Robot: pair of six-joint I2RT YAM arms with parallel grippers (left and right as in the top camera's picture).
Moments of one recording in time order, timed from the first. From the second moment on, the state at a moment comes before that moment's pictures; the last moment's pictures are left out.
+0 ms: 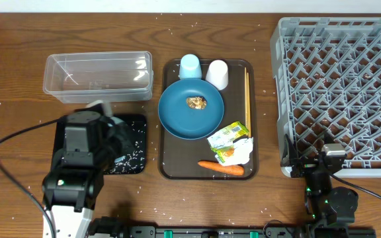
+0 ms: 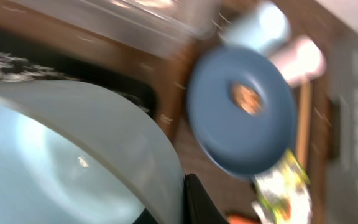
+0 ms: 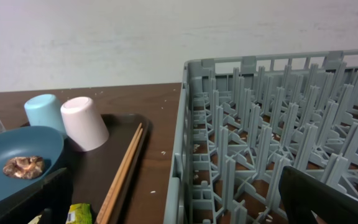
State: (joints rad) left arm -0.09 0.86 0.82 -0.79 0.21 -0.49; right arm -0.01 0.02 0.01 -0.06 -0.09 0.11
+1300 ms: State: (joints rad) left arm -0.73 1.35 0.82 -0.60 0.11 -0.66; right arm -0.01 0.02 0.01 -0.06 -0.09 0.11
